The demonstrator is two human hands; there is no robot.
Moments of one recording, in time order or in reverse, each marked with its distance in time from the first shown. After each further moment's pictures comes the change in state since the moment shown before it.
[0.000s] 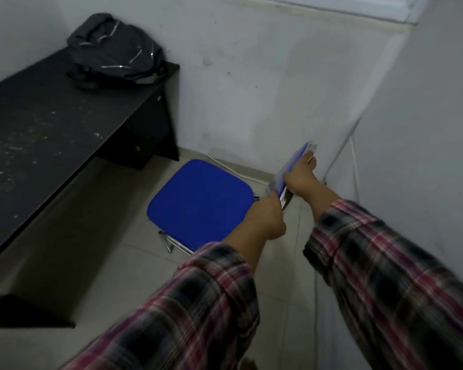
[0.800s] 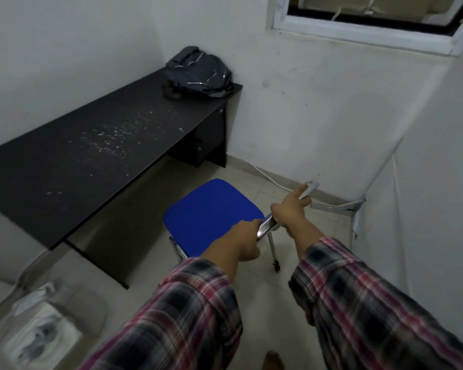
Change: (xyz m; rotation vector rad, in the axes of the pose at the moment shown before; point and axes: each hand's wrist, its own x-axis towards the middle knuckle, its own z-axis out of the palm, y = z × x) left_hand -0.220 -0.118 0.011 -0.014 0.013 -0.101; right_hand -0.209 -0.001 0.119 0.147 -0.029 -0.028
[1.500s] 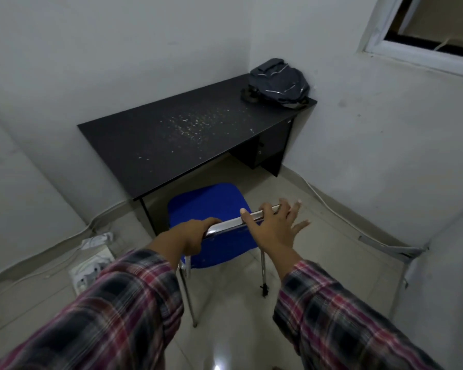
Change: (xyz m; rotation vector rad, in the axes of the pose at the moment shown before) left_hand -0.161 -0.151 -0.032 0.061 0.076 -0.333; right_hand -0.123 -0.005 0.102 -0.601 -0.043 -0.670
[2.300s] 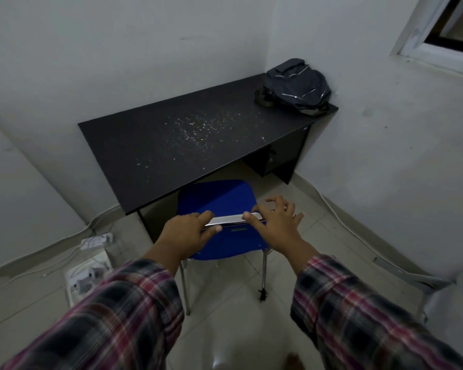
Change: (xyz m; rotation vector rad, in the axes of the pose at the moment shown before) left_hand 0.085 -0.029 -0.021 0.220 0.534 -0.026; right_hand 0.123 0.005 0.012 0.026 -0.145 -0.302
